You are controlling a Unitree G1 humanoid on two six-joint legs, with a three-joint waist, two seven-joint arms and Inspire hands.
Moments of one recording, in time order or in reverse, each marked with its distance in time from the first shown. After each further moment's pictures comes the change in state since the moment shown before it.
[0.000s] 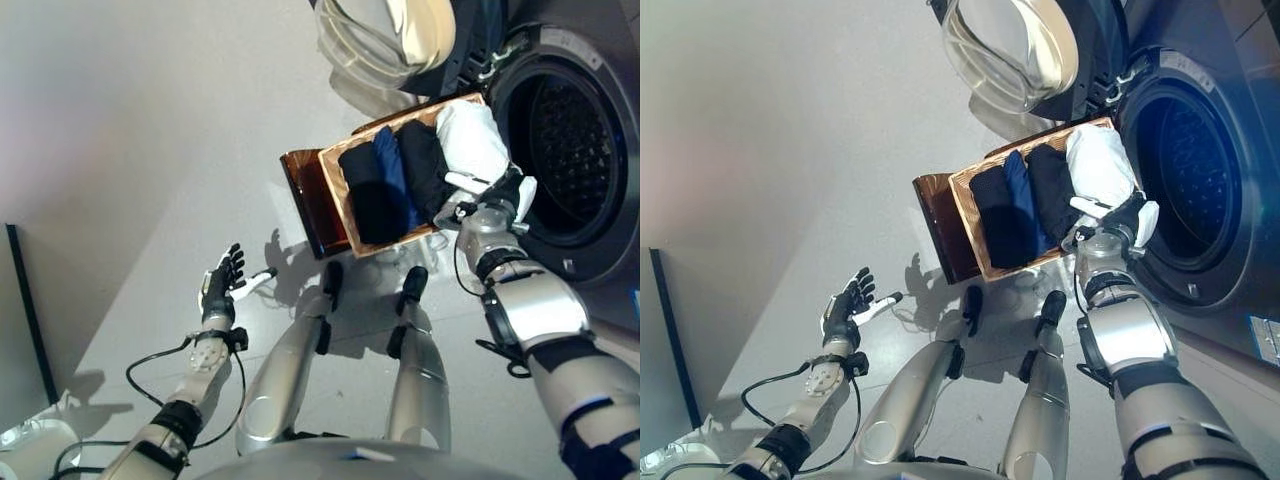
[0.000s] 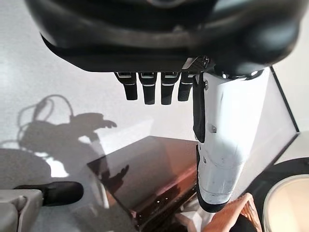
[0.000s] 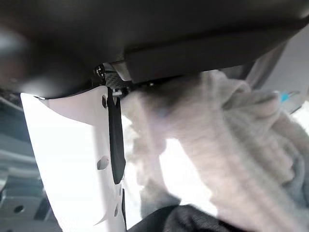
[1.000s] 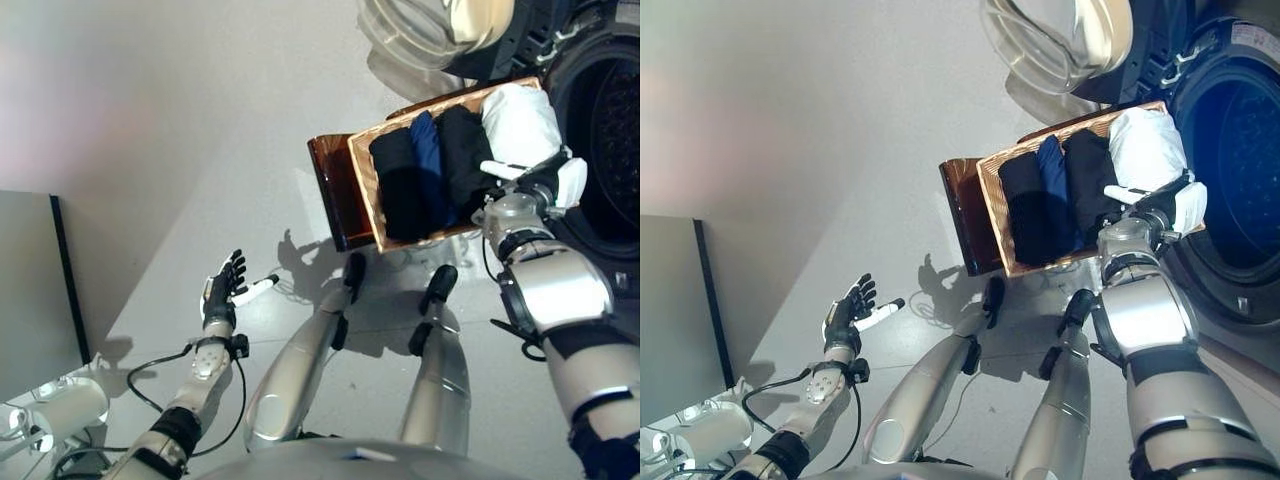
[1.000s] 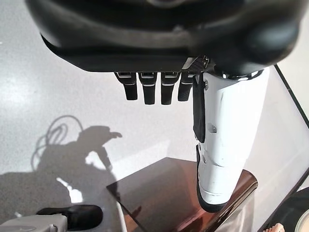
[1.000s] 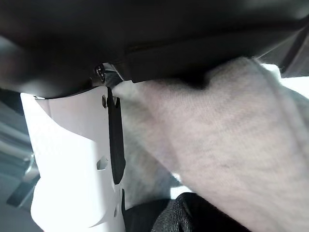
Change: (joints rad) left arm 0.031 0.004 -0.023 -0.021 0.009 0.001 0.028; right arm -0.106 -0.071 0.038 0.129 -0.118 0.046 -0.113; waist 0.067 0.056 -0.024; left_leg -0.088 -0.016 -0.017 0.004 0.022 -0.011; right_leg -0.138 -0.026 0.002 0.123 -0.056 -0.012
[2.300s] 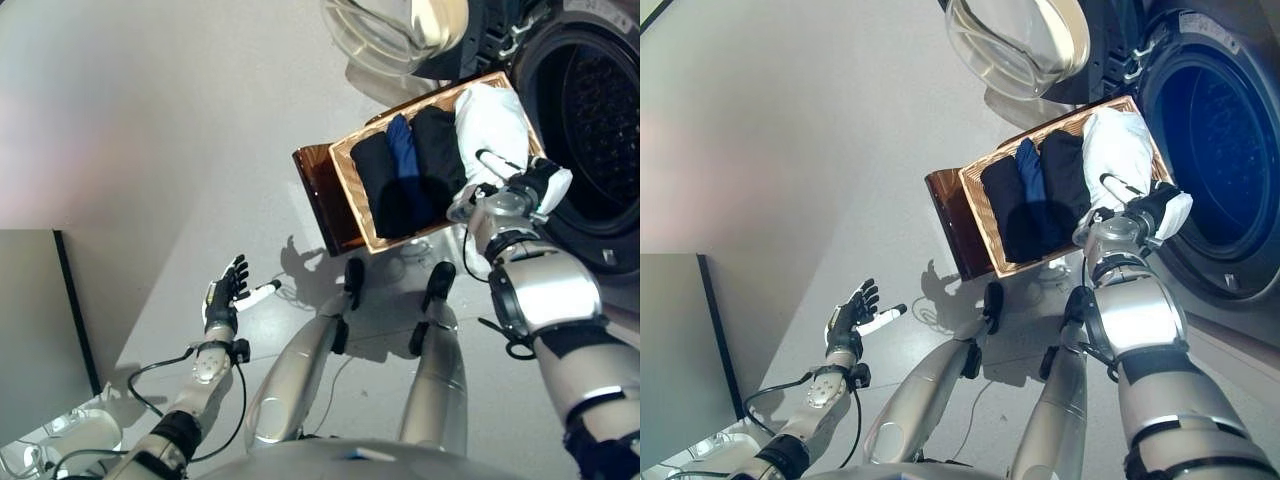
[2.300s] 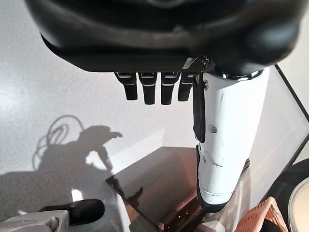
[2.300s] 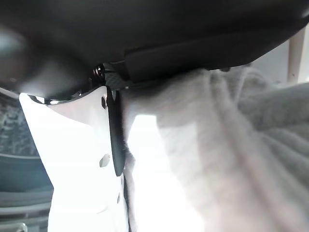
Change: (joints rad) left arm 0.011 0.001 -0.017 0.012 -0.008 0.002 -0.013; right arm 0.002 0.047 -0.077 -0.020 0.176 -0.083 0.003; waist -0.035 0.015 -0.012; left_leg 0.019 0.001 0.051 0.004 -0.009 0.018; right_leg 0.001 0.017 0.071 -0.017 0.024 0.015
